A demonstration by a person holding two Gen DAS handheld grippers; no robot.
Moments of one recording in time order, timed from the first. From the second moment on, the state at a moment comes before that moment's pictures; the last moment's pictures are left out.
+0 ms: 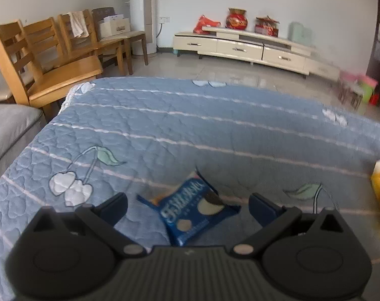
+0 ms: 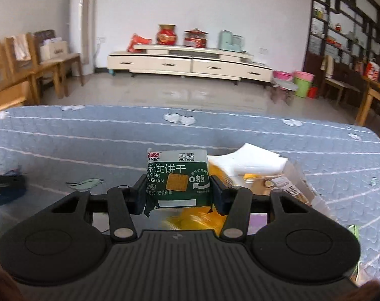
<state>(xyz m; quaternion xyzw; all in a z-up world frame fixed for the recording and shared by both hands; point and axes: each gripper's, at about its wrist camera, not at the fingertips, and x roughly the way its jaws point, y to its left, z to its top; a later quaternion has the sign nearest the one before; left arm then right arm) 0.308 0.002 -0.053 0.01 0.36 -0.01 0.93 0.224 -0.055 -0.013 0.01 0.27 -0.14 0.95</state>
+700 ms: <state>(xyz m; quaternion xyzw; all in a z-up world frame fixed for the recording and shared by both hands) 0.227 0.024 -0.020 0.02 0.29 -0.06 0.96 0.166 -0.052 0.003 0.03 0.26 -0.04 0.97</state>
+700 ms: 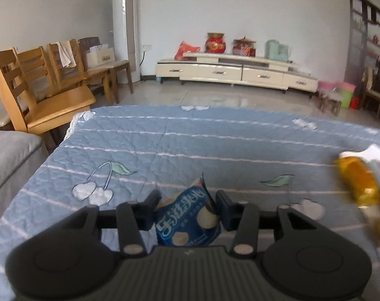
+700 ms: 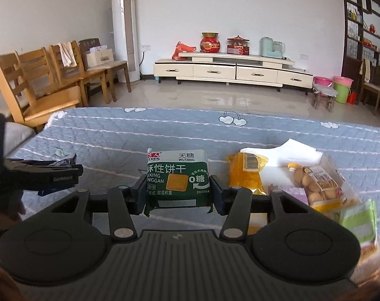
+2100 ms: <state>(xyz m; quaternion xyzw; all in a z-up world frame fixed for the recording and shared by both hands) 0.032 -0.080 0.064 0.05 0.24 -0.17 0.95 -0.043 -0.143 0.078 0.04 0.20 -0.11 0.97</state>
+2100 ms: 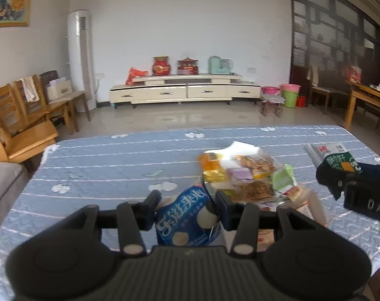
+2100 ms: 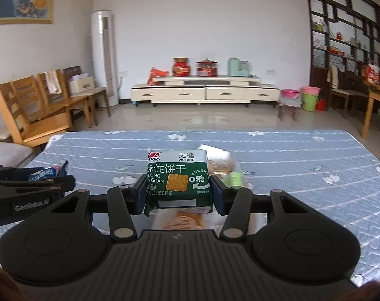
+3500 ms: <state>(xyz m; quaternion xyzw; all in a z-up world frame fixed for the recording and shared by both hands) 0.041 -0.174 0.049 0.07 0.28 -0.22 0.93 -0.061 -0.207 0.075 0.03 0.21 -0.18 0.96</state>
